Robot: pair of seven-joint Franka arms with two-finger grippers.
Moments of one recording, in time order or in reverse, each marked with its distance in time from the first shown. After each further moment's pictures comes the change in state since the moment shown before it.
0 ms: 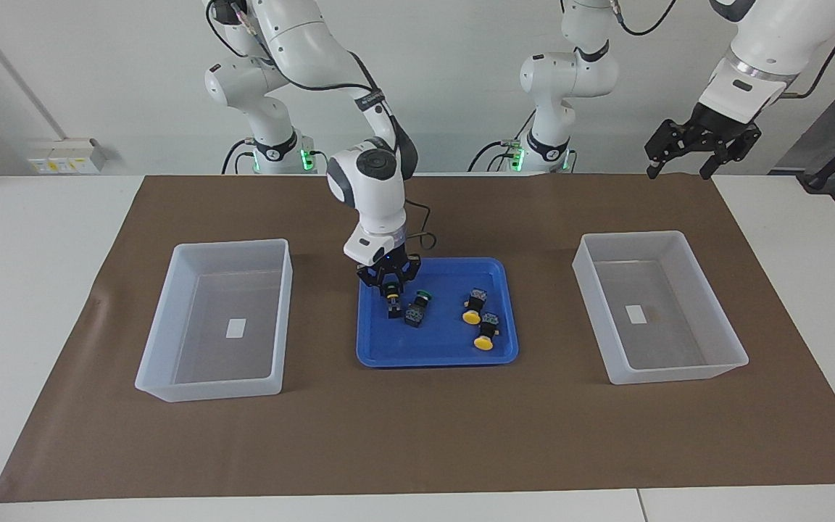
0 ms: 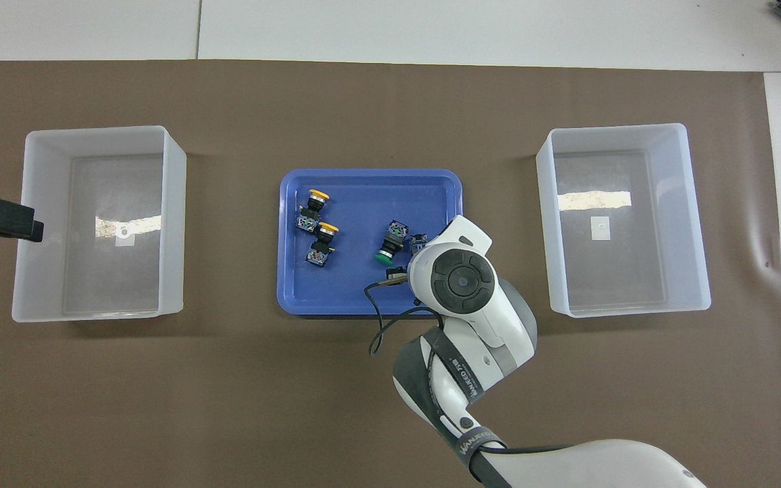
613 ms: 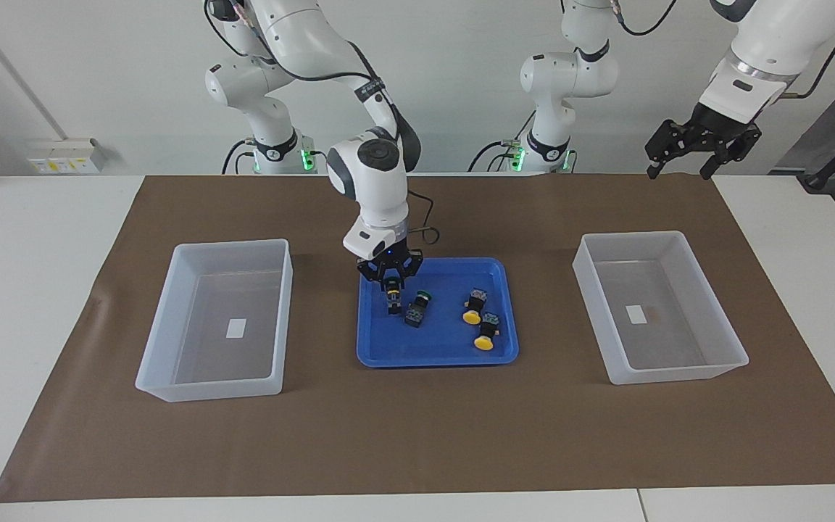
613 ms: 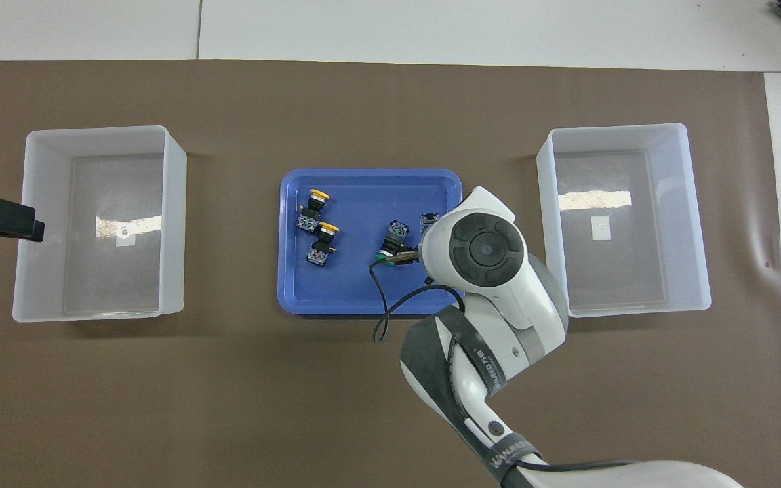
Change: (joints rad) left arm 0.000 0.000 -0.001 0.000 0.000 0.000 0.000; right arm -0.208 -0.186 -0.018 0.164 -0.005 -0.293 -0.066
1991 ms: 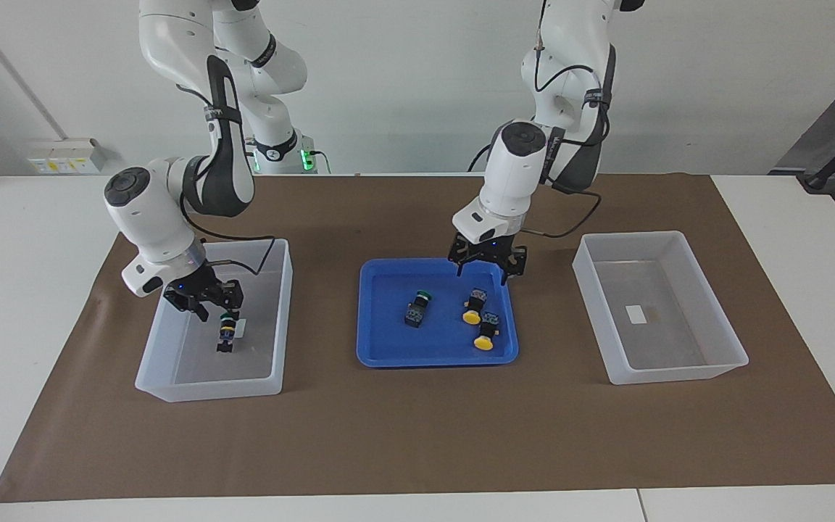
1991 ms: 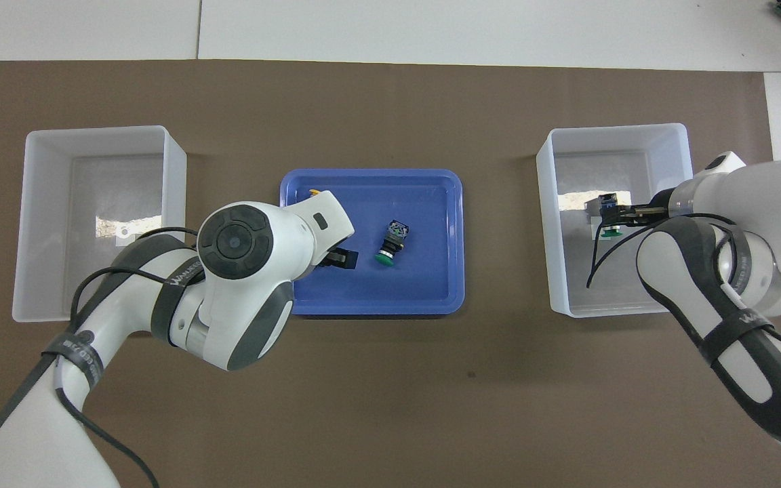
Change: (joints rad) left arm -0.485 0.253 -0.043 -0.492 0.000 0.914 -0.276; right arm -0.401 0.087 0.011 -0.190 0.186 0.208 -0.553
